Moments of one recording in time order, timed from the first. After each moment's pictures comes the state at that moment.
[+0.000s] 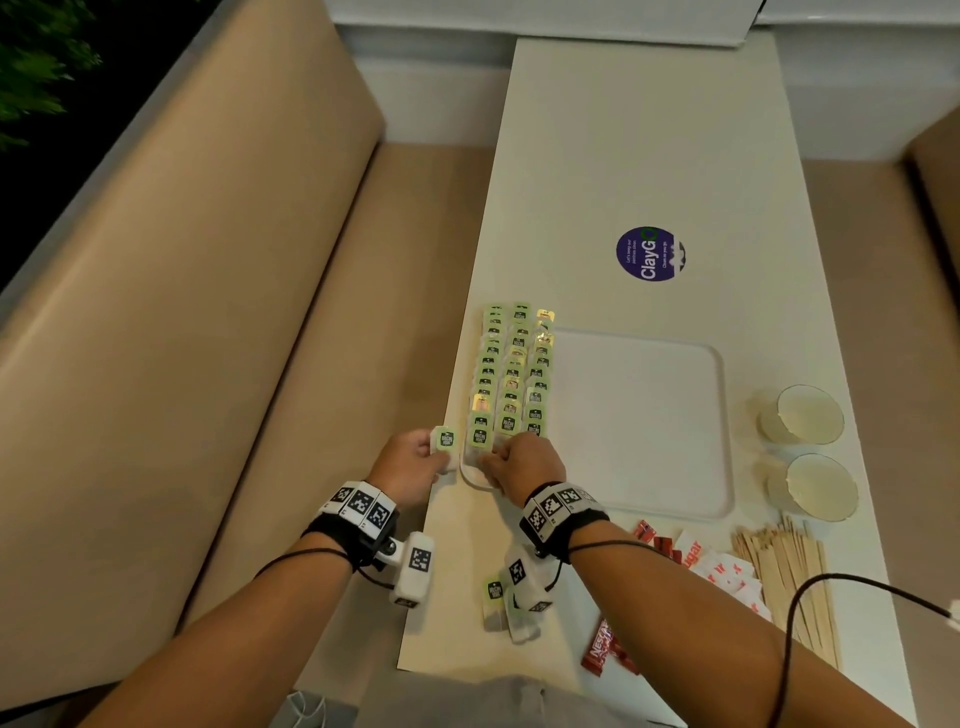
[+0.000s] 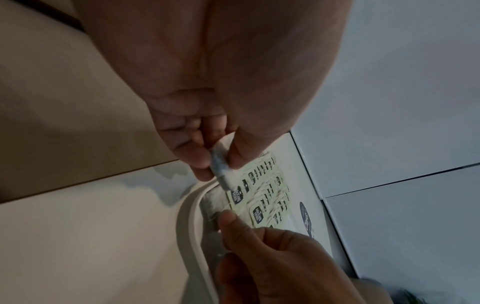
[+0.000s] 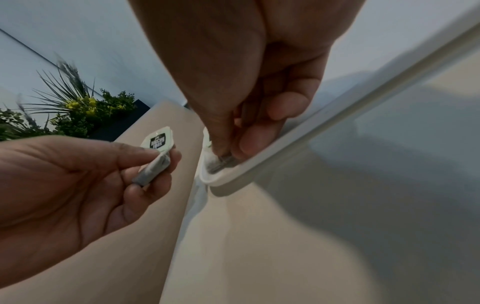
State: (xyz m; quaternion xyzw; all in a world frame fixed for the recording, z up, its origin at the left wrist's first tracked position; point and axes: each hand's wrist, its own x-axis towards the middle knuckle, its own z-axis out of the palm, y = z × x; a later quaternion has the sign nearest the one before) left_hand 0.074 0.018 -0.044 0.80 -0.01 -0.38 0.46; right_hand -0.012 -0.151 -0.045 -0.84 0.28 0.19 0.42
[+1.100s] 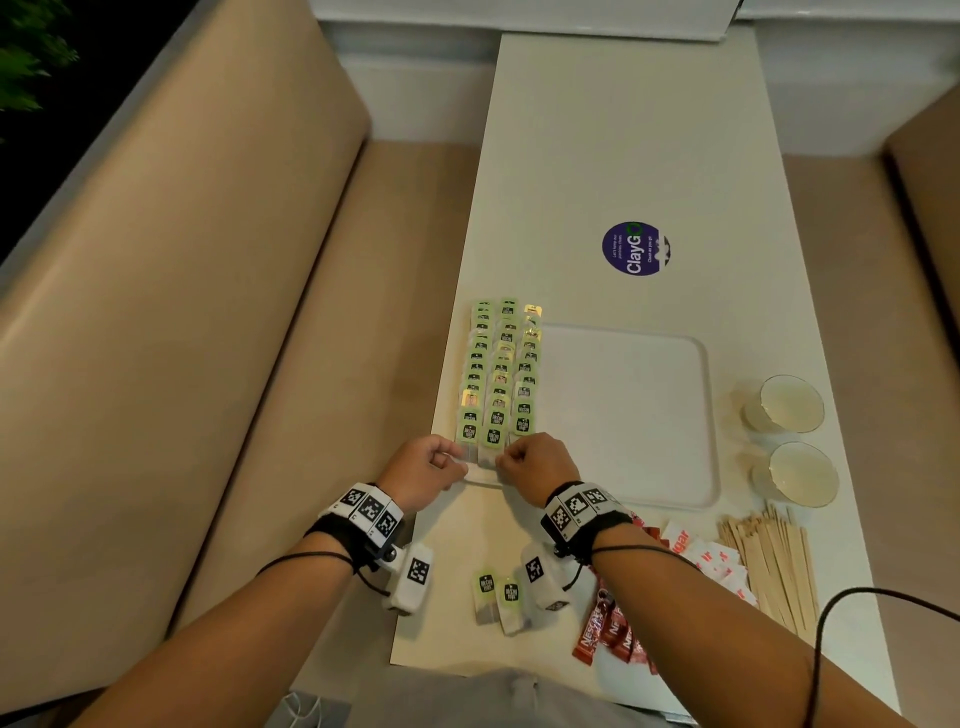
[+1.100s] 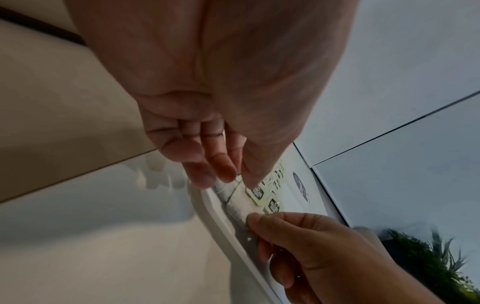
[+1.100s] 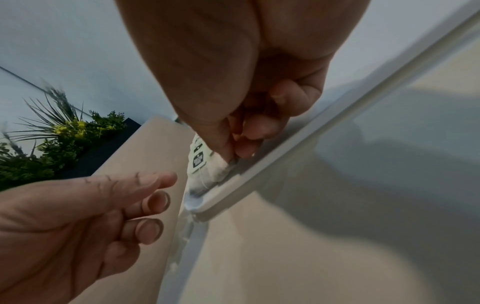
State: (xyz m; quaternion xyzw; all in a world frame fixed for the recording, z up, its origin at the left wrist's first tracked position) left_hand 0.054 0.004 -0.046 0.82 -0.09 -0.39 0.41; right_hand -0.035 -0.174 -0.062 -0.84 0.30 0.17 0.43
